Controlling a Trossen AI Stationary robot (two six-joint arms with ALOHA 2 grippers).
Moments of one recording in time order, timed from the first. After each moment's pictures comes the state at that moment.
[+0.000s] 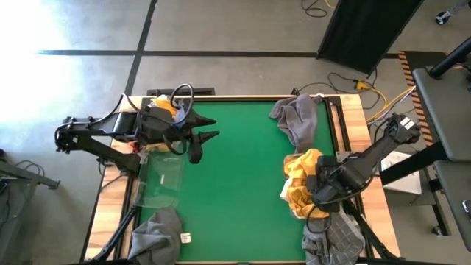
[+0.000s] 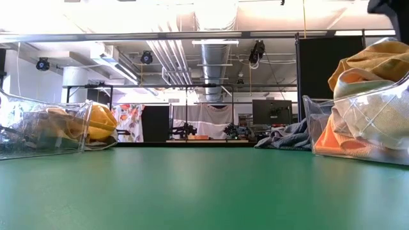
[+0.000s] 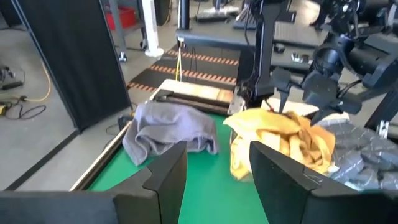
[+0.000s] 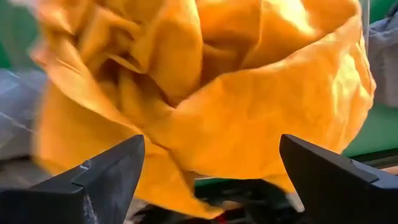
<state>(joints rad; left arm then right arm) -0.11 1.21 1.43 -0.55 -0.38 -0.17 0.65 1.35 1.21 -1.46 0.13 0.74</state>
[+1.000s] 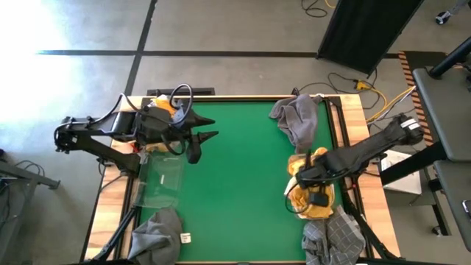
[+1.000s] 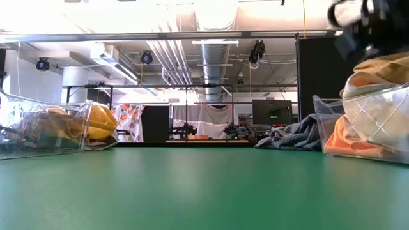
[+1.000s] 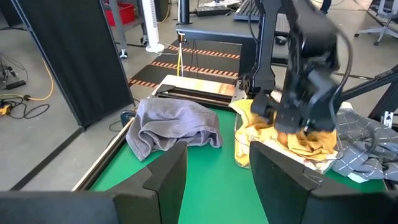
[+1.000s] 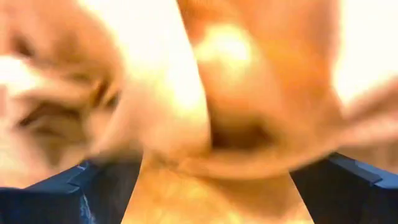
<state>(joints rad) -0.11 1.20 1.43 -0.57 -0.38 -0.15 0.38 1.34 0.94 -1.16 -0.15 0.61</state>
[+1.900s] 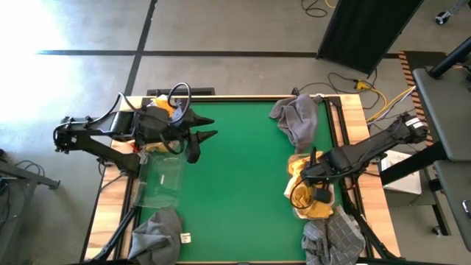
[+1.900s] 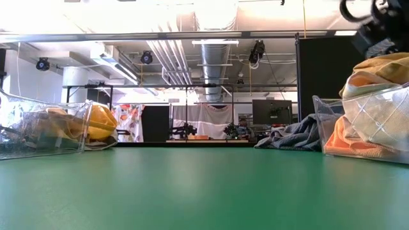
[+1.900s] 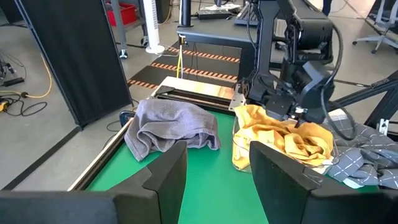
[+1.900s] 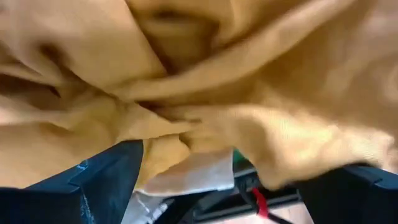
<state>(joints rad) -0.11 1.19 1.43 -0.57 -0.38 -0.18 0.37 1.24 0.92 -1.30 -0.17 0.75</state>
